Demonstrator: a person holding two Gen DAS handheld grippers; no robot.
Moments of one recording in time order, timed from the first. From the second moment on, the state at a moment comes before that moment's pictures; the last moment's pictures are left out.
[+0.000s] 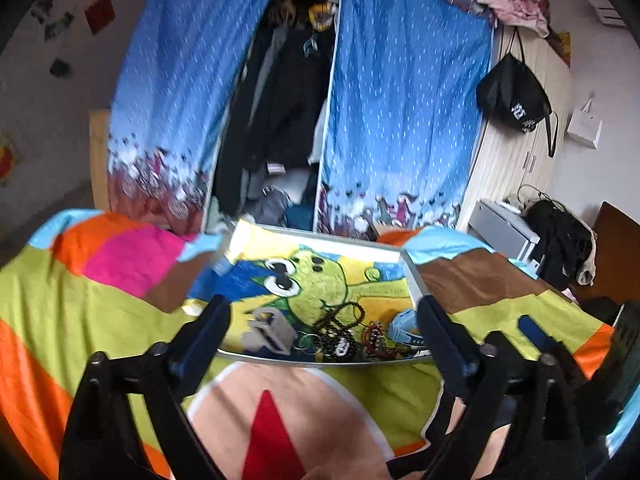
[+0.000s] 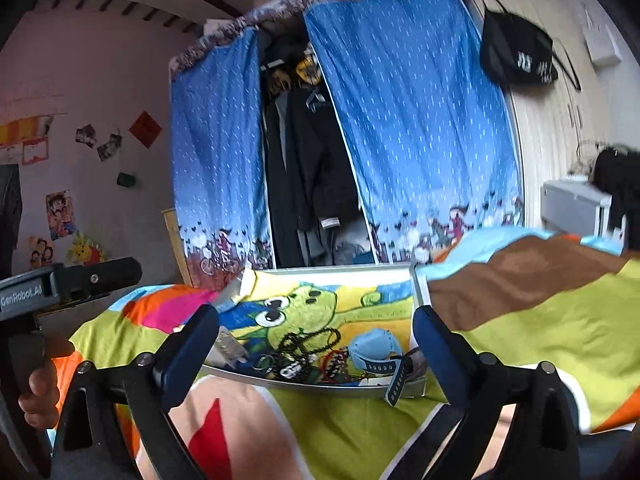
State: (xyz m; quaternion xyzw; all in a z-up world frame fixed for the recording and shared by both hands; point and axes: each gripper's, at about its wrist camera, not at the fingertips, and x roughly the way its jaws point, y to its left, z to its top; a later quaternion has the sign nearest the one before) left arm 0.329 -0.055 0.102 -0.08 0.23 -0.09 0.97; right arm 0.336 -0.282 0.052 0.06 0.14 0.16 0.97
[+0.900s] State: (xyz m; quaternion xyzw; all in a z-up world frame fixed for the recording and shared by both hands) left arm 0.093 -0.009 0.072 -0.05 0.17 -0.04 0.98; right arm 0.100 -0.258 0.049 0.06 0.06 0.11 0.99
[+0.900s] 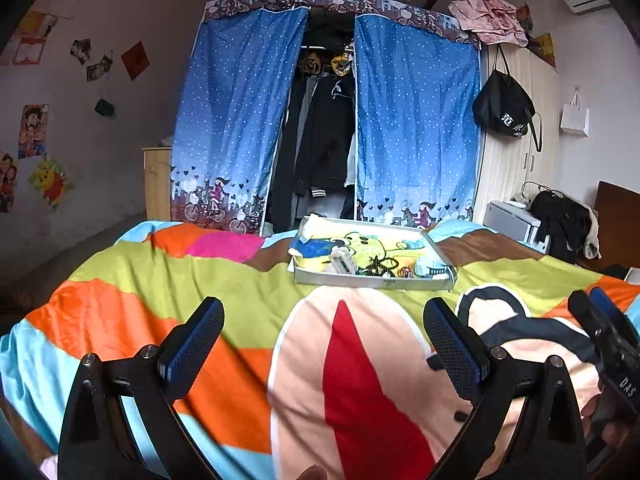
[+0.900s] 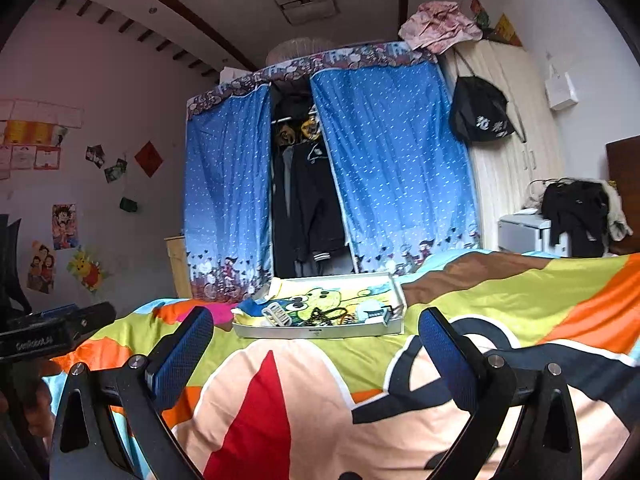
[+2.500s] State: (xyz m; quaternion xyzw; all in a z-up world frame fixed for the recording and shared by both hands) left arm 0.006 0.015 -0.002 -0.04 0.21 0.00 0.98; right arm 0.034 -0.208 -0.011 0.01 0.18 0.05 0.98
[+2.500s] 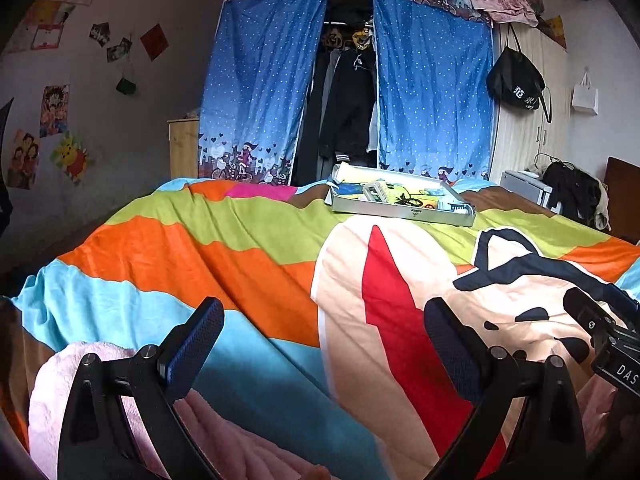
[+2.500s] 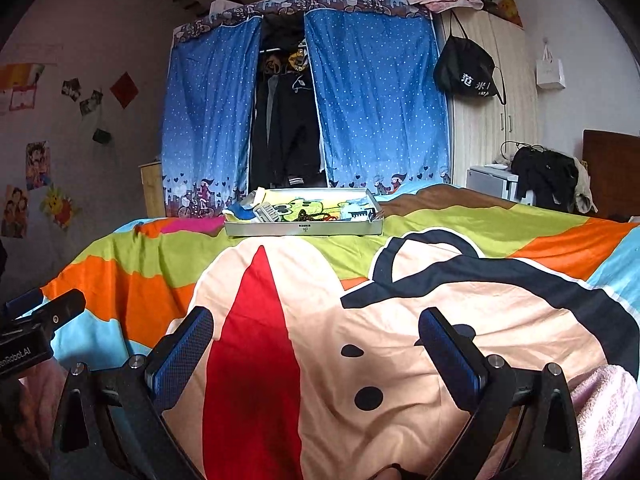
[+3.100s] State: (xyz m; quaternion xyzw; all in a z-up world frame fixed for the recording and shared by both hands) left arm 0.003 0.017 -0.002 -0.04 0.21 0.00 0.98; right arm 0.036 -0.209 -0.013 0.01 0.20 0.05 0.98
